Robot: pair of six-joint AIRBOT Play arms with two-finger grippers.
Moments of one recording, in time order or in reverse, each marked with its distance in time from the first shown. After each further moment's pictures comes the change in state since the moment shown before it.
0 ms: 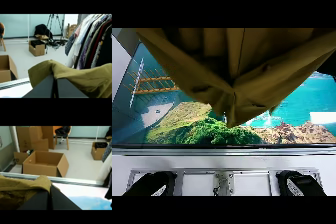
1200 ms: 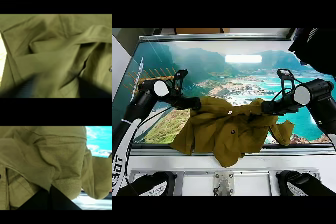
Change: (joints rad) left arm 0.242 -0.404 -0.688 -0.325 -0.303 0.082; right arm 0.245 -0.241 -0.680 -0.152 0.376 0.347
